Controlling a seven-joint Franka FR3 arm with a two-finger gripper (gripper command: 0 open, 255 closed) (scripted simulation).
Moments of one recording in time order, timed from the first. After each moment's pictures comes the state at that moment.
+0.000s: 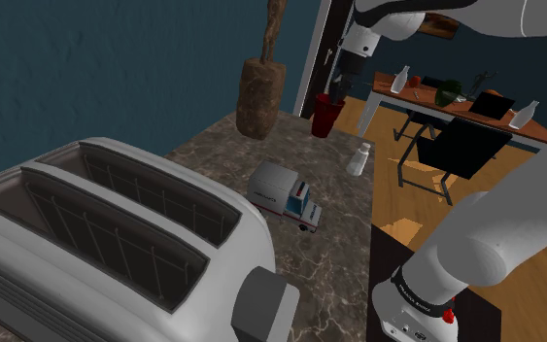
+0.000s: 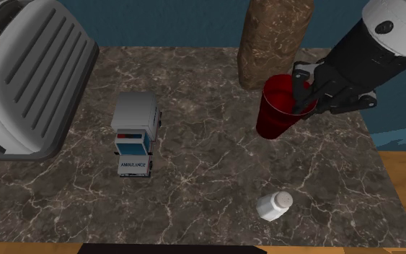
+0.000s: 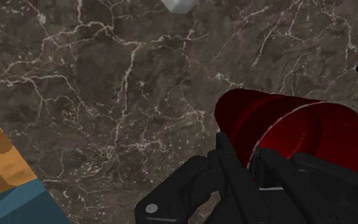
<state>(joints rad) -0.07 -0.18 -0.33 -1.99 0.12 1.76 -0.47</state>
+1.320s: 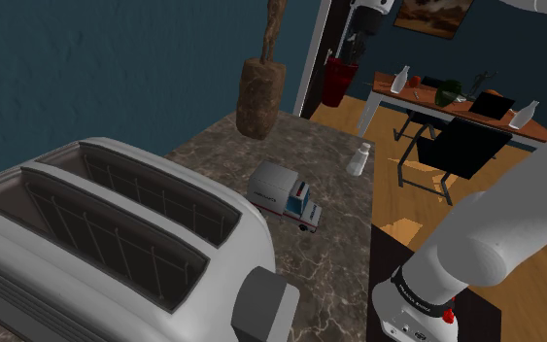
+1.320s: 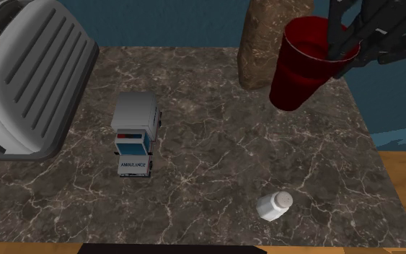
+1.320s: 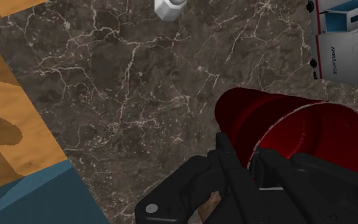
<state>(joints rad) -0.07 -0.15 -0.33 -1.69 0.13 1.48 -0.44</state>
